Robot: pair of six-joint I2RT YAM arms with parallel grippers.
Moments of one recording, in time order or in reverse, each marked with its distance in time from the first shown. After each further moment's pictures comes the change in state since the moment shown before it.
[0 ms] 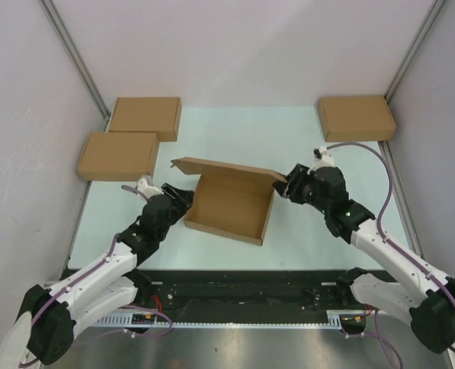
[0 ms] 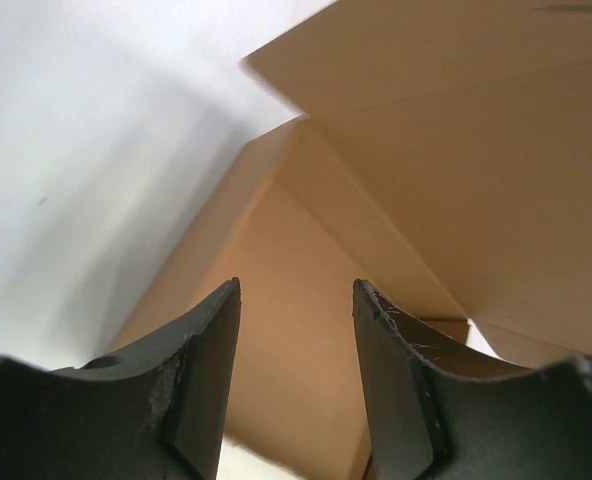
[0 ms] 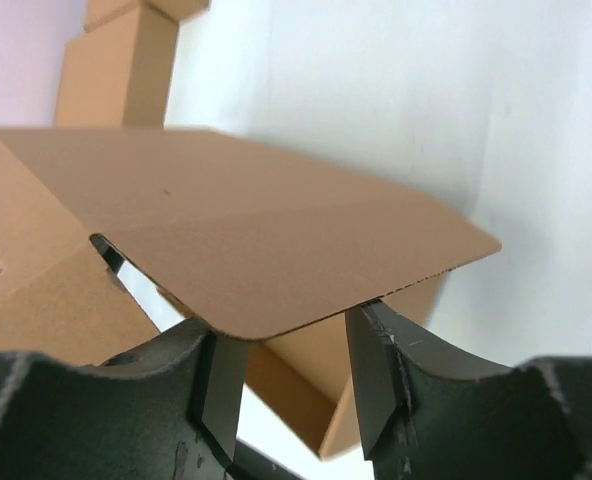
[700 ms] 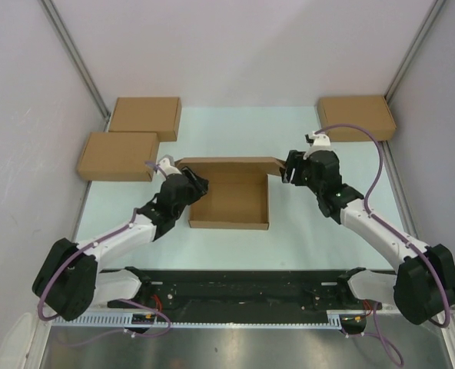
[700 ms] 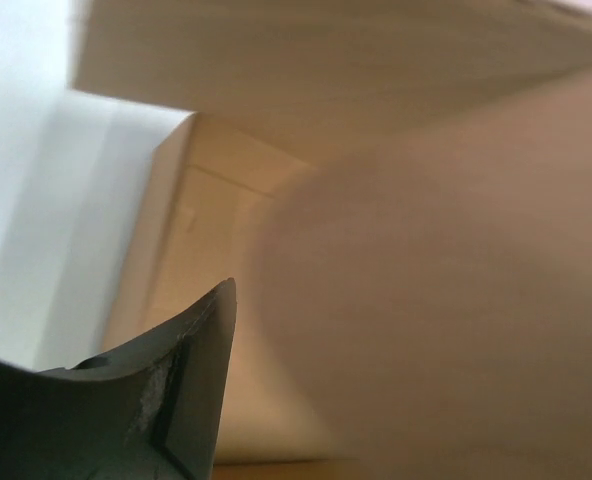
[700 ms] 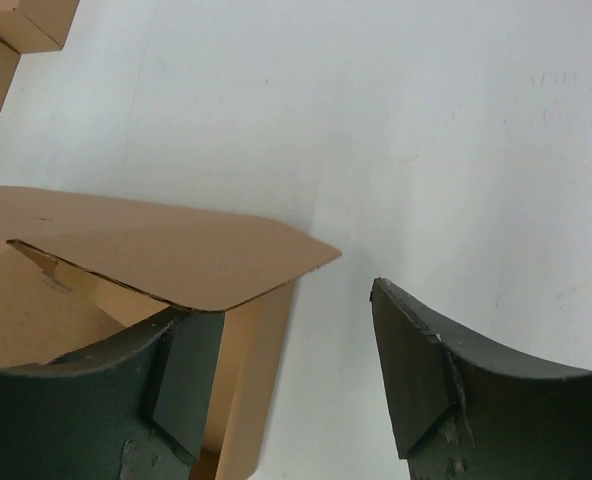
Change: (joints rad) left arm 0.003 0.346 0.189 0.113 0.053 0.153; right arm -0.095 0.225 0.126 0.084 0.121 -0.372
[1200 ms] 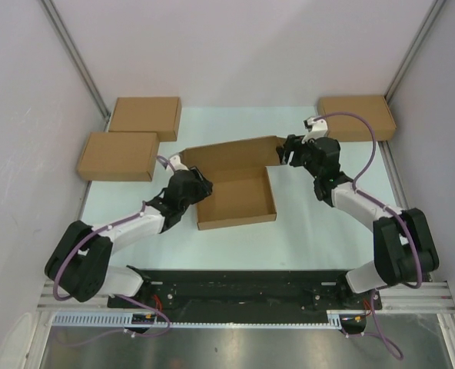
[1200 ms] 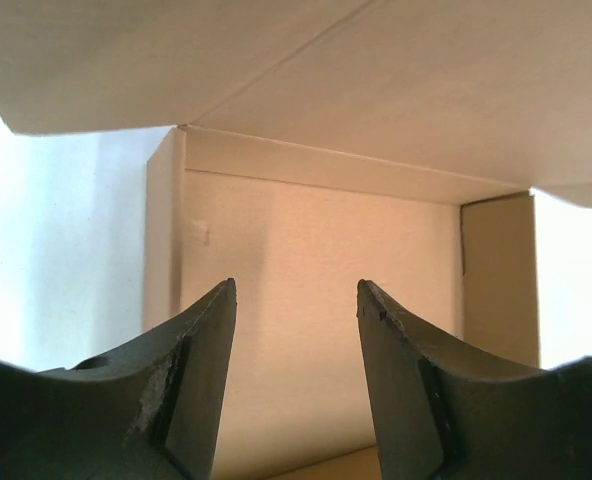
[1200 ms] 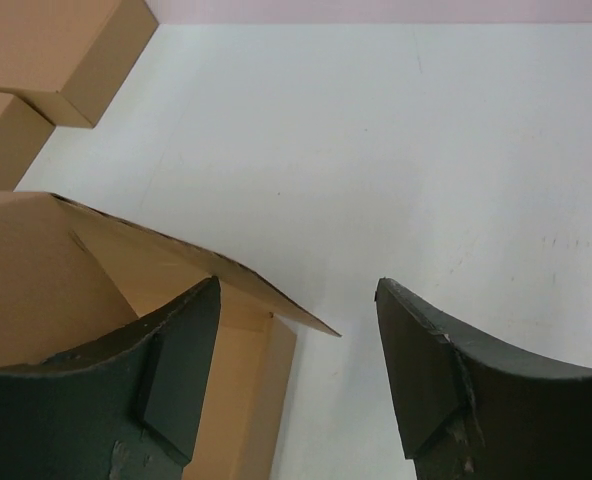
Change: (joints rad) left arm 0.011 0.164 0.076 0.023 0.060 0.091; right arm -0.105 0.251 0.042 0.406 -0.156 -0.145
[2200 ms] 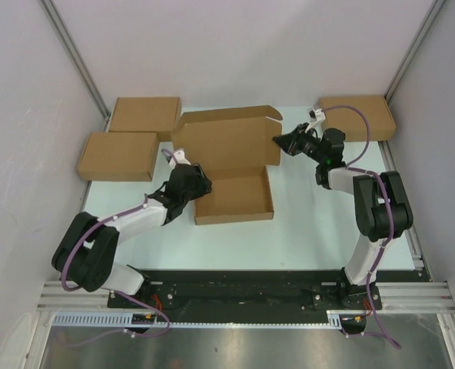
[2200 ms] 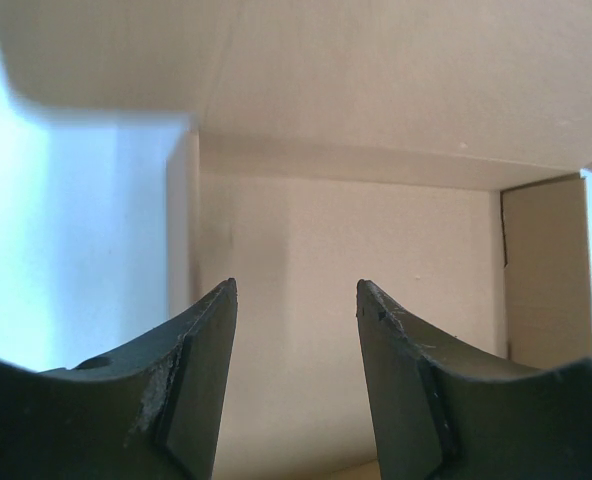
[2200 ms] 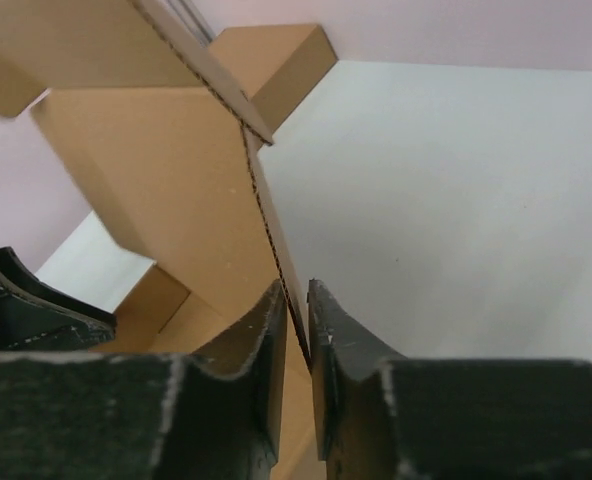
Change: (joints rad) left arm 0.042 0.085 0.062 -0.026 0.045 0.111; right arm -0.183 0.409 0.145 0.494 -0.611 0.250
